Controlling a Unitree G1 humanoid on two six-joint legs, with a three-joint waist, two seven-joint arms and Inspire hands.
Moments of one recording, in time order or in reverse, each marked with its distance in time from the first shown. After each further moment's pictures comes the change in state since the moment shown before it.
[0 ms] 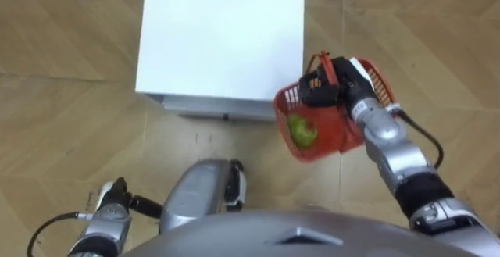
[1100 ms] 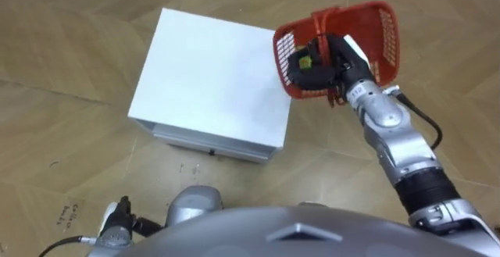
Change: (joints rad) left arm 0.134 -0.007 -0.019 0.063 -0.036 -0.122 0.010; right arm 0.004 0.019 0.003 -0.270 0.073 0.070 0.055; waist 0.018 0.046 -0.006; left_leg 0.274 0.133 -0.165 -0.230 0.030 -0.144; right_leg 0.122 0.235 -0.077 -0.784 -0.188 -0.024
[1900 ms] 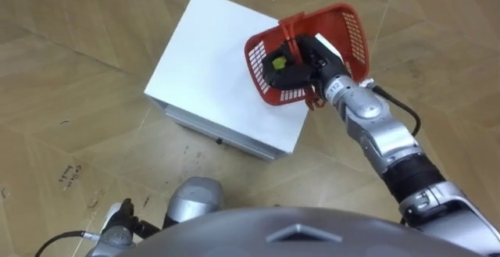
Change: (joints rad) left arm 0.013 0.001 -0.022 0.006 0.109 0.048 -0.026; right arm -0.083 0.007 0.134 0.092 0.059 0.002 0.022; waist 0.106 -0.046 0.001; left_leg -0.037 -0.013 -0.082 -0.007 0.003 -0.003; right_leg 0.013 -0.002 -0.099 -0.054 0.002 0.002
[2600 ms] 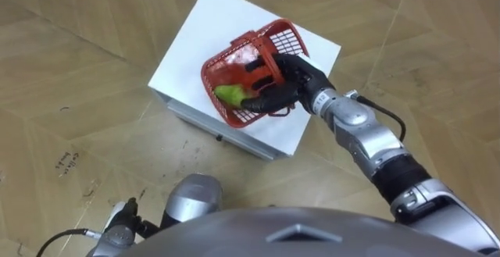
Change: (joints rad) left arm 0.001 -0.002 -0.002 -0.025 0.032 0.002 -0.021; right arm -0.024 0.031 0.075 0.129 0.041 -0.003 0.046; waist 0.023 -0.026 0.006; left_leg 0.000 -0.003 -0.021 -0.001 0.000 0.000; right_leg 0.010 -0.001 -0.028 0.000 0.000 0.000
